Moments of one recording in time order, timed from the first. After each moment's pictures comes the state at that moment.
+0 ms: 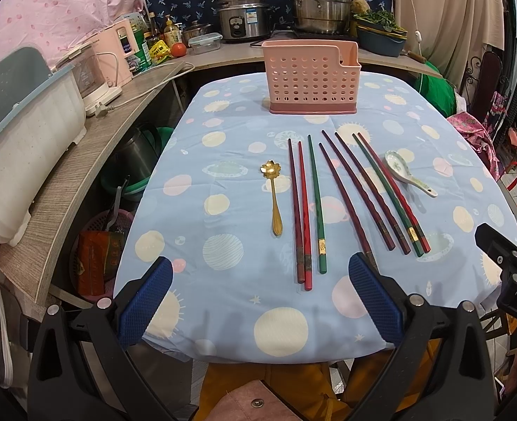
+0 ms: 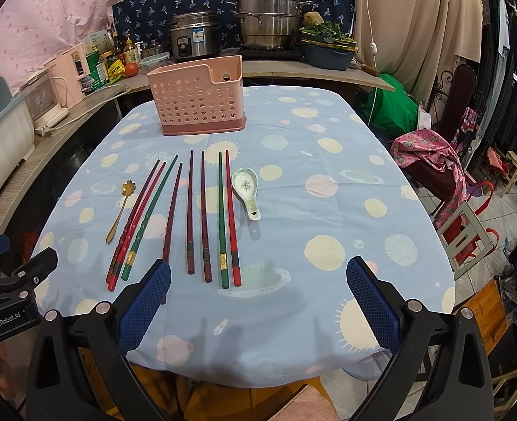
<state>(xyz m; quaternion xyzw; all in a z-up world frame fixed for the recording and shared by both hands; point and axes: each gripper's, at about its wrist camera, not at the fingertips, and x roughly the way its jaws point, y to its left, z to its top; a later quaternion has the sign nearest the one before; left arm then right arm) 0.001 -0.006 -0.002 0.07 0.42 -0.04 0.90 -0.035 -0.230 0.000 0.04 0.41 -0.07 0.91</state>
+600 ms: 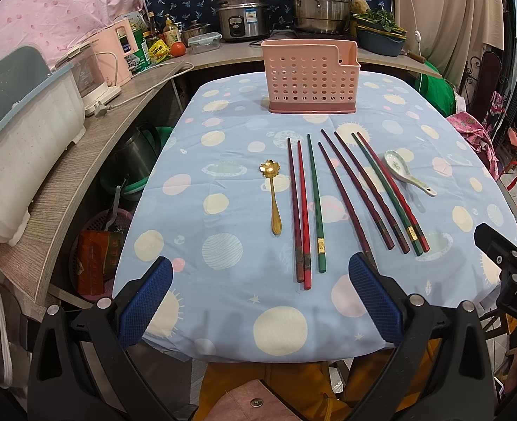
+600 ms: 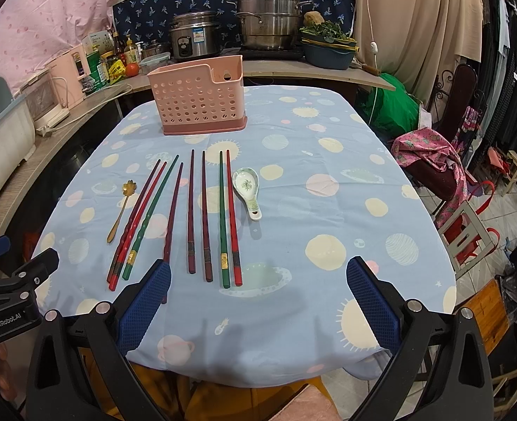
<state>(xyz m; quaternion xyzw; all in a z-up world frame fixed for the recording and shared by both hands) 0.000 -0.006 -0.003 0.07 0.42 -0.04 0.90 -0.035 -0.231 0.001 0.04 0.41 -0.07 0.91</state>
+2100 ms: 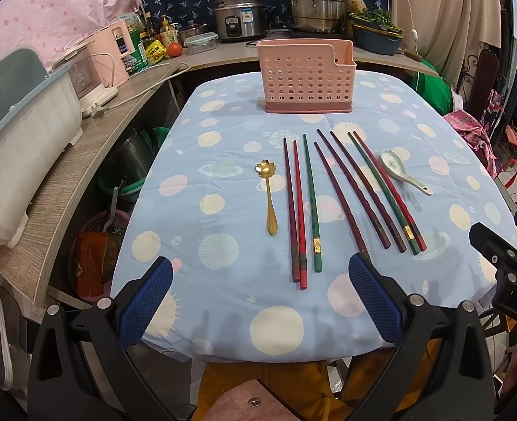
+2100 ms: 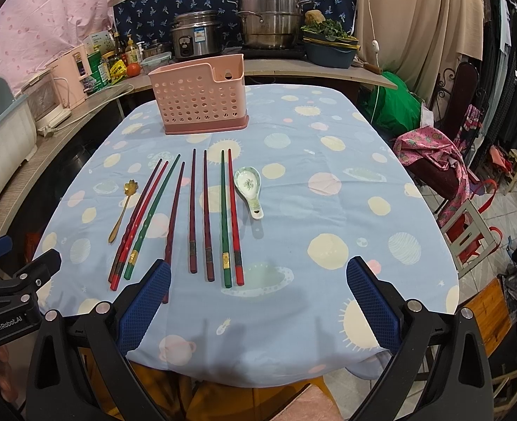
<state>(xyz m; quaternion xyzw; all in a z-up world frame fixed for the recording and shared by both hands) -0.002 -0.010 -0.006 0.07 0.42 -0.04 0.90 -0.035 -0.231 0.000 0.04 0.41 -0.07 0.91</state>
